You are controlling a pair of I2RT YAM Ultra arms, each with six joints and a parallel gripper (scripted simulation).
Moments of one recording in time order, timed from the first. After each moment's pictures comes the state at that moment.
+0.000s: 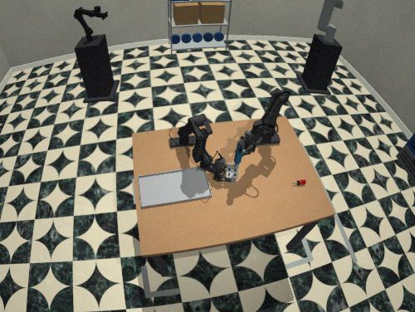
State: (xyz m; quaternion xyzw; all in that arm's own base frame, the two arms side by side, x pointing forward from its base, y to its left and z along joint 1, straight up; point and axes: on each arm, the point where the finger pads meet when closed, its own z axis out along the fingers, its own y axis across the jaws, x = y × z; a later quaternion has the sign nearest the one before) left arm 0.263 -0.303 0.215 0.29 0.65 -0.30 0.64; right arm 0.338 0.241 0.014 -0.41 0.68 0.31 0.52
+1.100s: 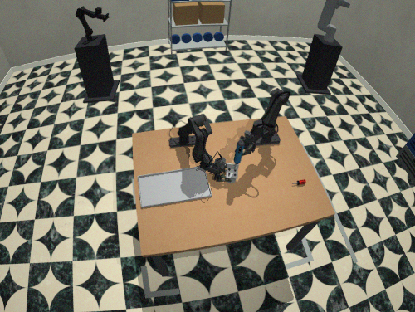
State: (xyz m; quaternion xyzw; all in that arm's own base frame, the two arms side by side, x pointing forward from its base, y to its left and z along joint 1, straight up) left arm 0.262 -0.304 0.215 0.29 0.65 -0.30 0.64; right arm 0.338 0.241 0.014 -0.41 0.68 0.31 0.52
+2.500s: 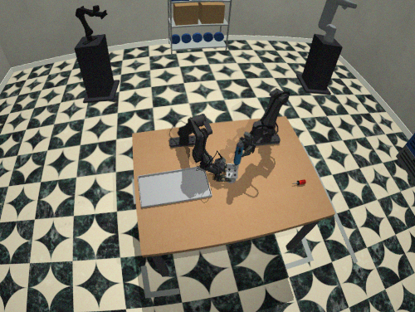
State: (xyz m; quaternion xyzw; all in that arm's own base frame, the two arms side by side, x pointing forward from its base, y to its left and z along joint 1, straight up) left arm 0.262 -0.305 0.204 0.29 0.65 -0.30 0.63; right arm 0.338 0.241 0.014 -0.41 0.68 0.31 0.52
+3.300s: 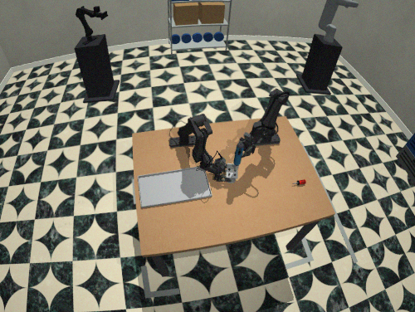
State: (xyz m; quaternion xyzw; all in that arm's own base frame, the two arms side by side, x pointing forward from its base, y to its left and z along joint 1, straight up) left arm 0.264 -0.304 0.202 0.29 0.65 -0.30 0.63; right arm 0.338 0.241 0.014 -0.41 0.68 0.31 0.52
